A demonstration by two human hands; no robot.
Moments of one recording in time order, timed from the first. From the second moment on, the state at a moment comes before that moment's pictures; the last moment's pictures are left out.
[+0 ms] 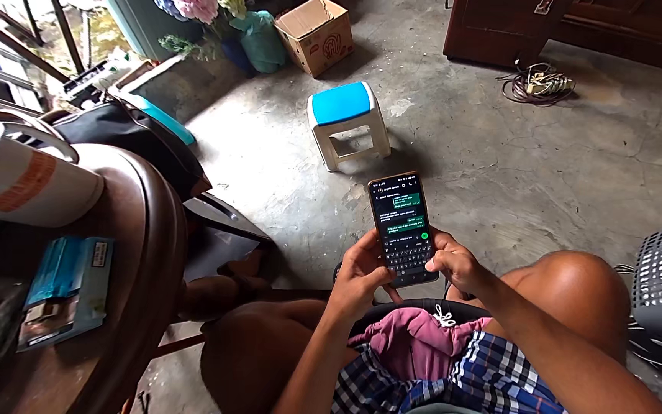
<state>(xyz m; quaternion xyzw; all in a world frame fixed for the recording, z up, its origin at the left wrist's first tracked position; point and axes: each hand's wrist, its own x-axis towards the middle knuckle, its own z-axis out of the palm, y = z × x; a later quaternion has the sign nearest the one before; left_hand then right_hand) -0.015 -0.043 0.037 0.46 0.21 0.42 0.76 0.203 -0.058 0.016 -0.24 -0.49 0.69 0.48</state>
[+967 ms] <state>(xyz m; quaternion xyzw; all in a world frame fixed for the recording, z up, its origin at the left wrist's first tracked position) -0.012 -0.046 0.039 0.46 0.23 0.42 0.75 0.195 -0.060 0.023 -0.29 -0.52 0.63 0.50</state>
